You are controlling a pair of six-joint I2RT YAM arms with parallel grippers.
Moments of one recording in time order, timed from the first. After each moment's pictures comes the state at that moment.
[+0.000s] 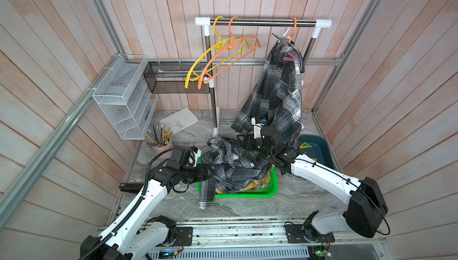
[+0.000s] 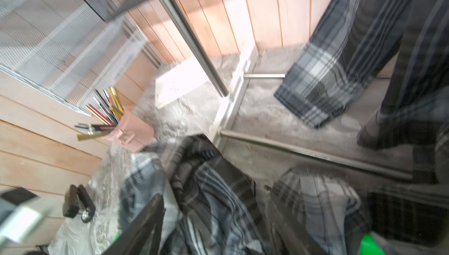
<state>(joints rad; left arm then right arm) -0.40 1.01 0.81 -0.76 0.45 -0.52 0.72 1.41 1.05 -0.03 0.04 0.51</state>
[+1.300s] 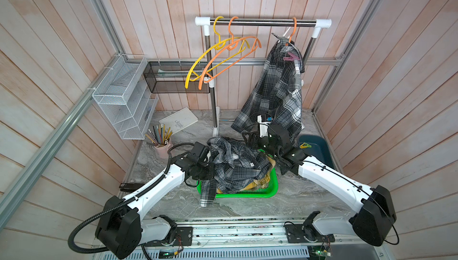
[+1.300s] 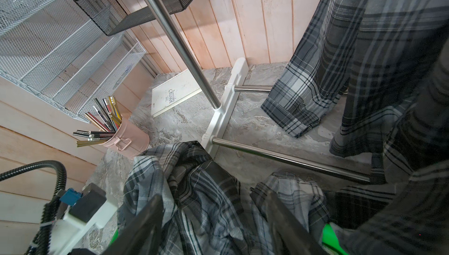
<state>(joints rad) -0.54 1.30 0.90 -0.71 0.23 -0.48 0.69 1.33 1.04 -0.08 0.05 0.48</state>
